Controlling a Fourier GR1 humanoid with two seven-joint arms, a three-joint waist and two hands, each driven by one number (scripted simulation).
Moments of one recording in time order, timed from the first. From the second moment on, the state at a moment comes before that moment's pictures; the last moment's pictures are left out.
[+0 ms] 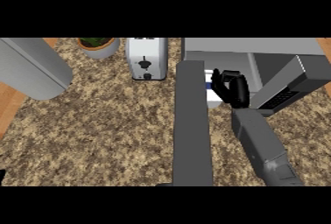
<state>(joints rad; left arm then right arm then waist) 0.65 0.10 0.22 -2.05 0.29 -0.30 -0.37 -0.75 -0.07 -0.16 -0.45 -0.06 -0.20 -0.71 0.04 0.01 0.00</state>
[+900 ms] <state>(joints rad) 0.58 0.11 0.23 -1.98 0.28 -0.33 -0.38 -1.01 -0.12 -0.11 -0.17 0.13 -0.61 -0.79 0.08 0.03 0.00</state>
